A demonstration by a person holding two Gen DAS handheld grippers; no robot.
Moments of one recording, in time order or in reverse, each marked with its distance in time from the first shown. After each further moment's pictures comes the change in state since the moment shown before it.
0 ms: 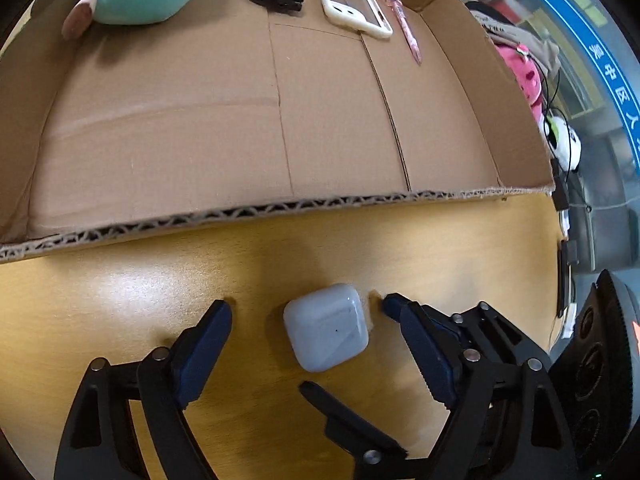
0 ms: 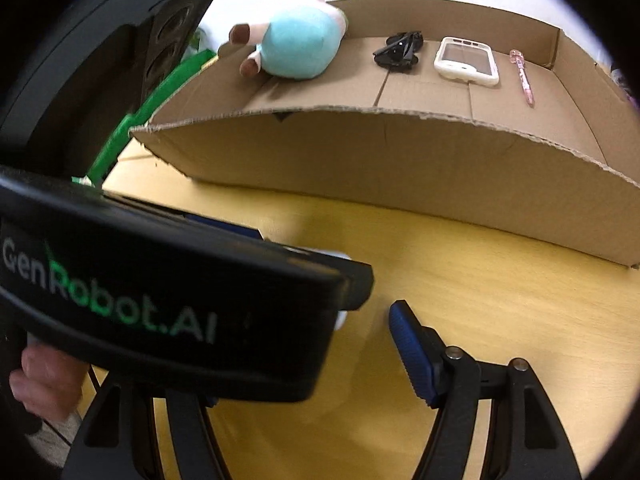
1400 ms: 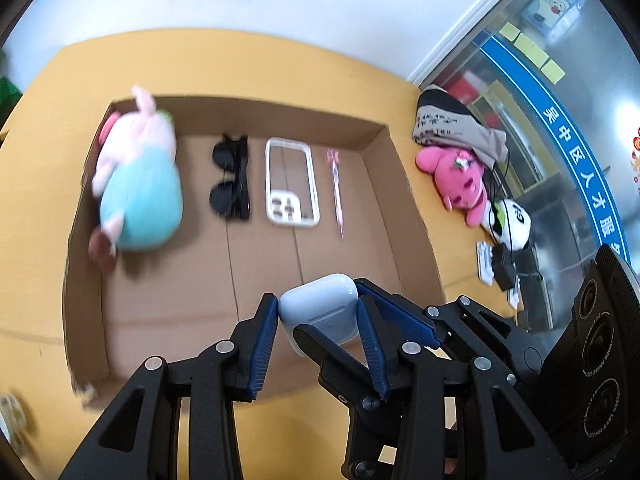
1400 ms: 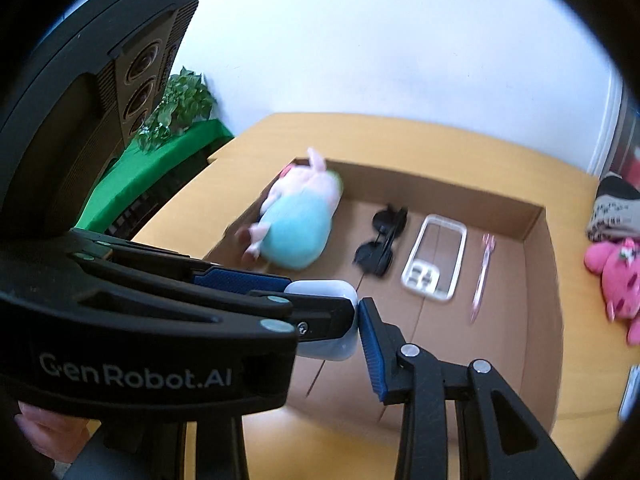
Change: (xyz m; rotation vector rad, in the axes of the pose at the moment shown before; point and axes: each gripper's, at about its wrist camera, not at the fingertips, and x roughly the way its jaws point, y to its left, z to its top) left arm -0.133 -0.051 0.116 0.030 -0.258 -0.061; right arm -0.095 -0.002 0.177 -0.127 -0.220 -0.074
